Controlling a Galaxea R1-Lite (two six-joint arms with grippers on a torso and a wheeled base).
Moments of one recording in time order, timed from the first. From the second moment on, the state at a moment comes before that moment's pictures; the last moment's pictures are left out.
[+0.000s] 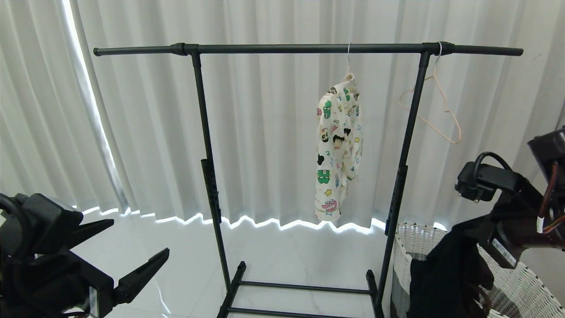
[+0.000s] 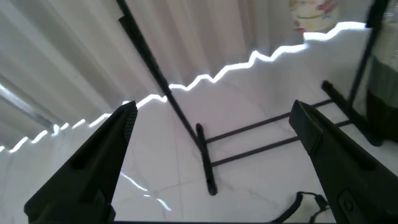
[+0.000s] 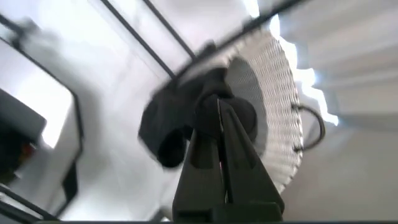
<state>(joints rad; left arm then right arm) -0.29 1.02 -0.33 -0.37 -0.02 0.29 0.41 1.40 -0.97 0.36 0.00 -0.46</state>
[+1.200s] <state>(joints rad) -0.73 1.44 -0.75 -0.37 -0.39 0.06 0.79 1.62 -1.34 0.35 0.21 -0.16</state>
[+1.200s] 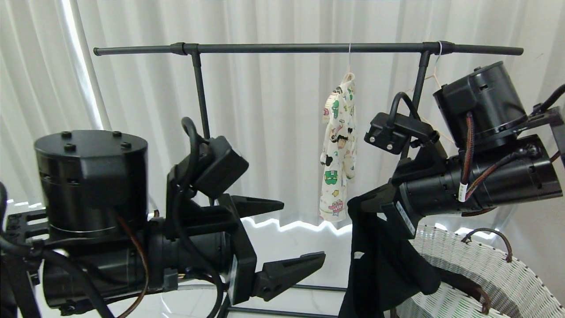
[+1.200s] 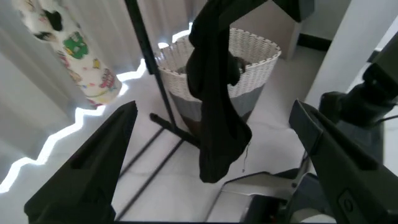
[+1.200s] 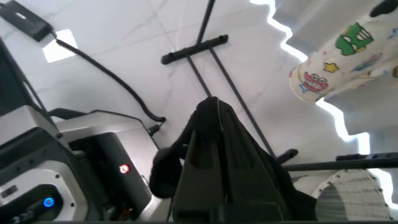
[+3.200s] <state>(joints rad) -0.76 1.78 -0.63 -0.49 -0.06 -0.10 0.89 1.60 -1.43 0.36 0.20 -0.13</state>
